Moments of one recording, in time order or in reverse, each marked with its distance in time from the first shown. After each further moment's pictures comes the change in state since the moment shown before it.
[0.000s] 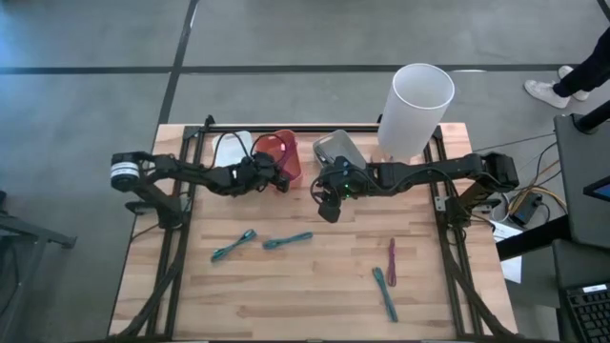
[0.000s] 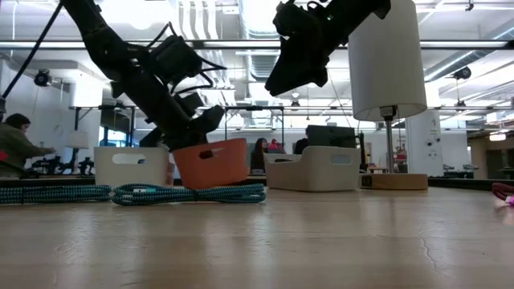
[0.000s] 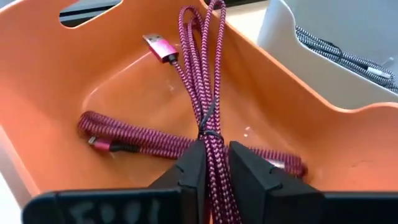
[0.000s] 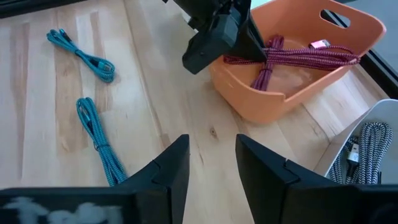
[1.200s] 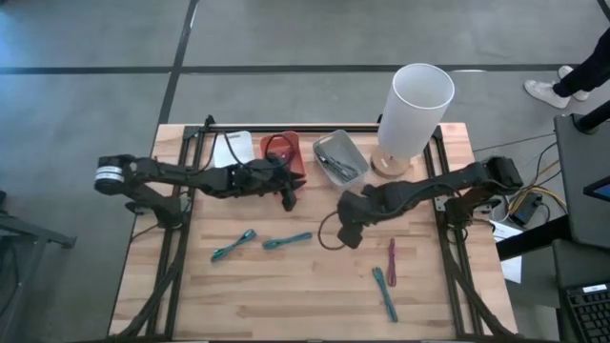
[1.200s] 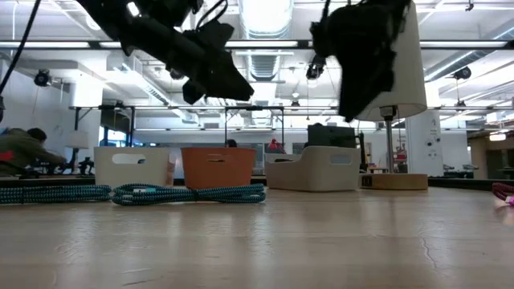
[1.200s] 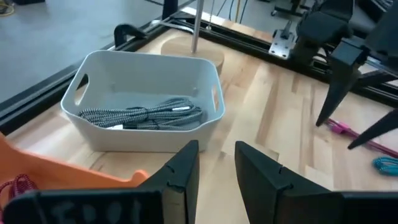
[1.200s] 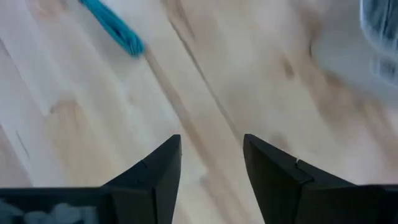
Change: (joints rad) left arm -0.149 -0.127 0.163 0.008 0.252 0.369; right arm 0.190 -0.011 0.004 -0.503 -0.011 0.449
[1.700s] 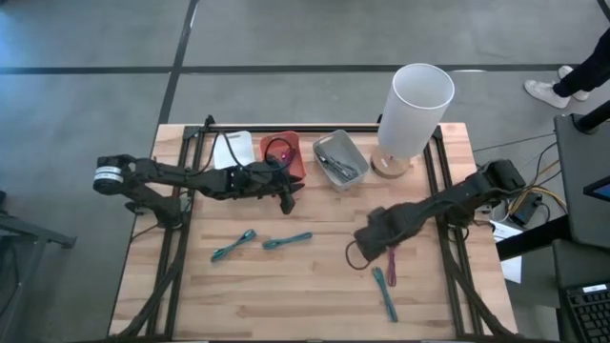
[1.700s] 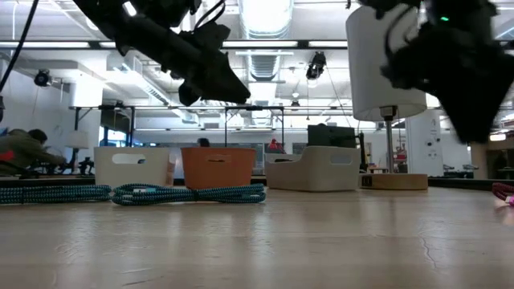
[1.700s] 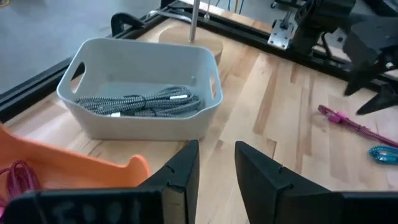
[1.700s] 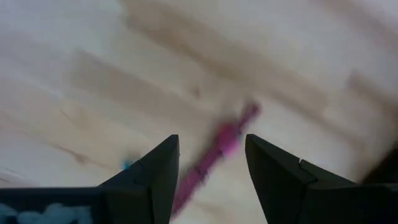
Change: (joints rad) left arm -0.018 -0.010 -0.017 -0.027 -0.001 -0.015; right arm 0.176 0.003 -0.104 -0.305 -0.211 0.752
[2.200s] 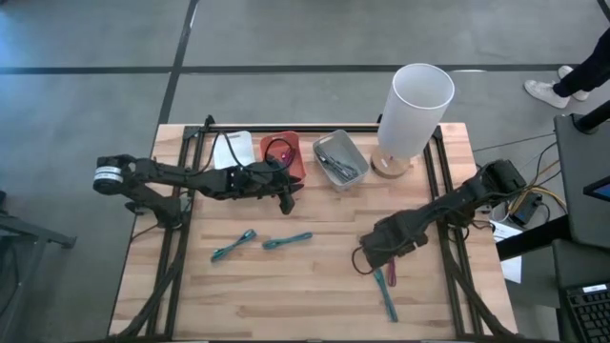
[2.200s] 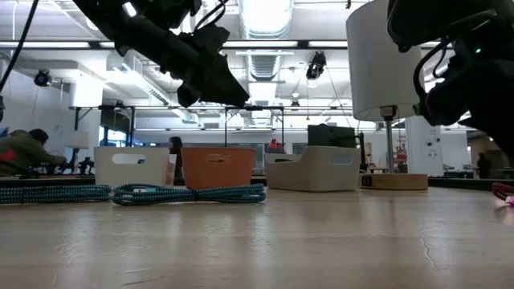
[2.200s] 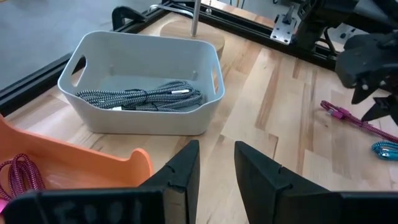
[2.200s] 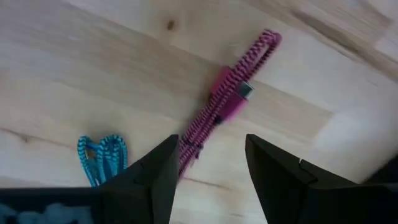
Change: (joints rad) left arm 0.000 0.000 -0.001 -0.014 0.000 -0.007; right arm 0.037 0.000 -0.180 0.190 -0.184 0.114
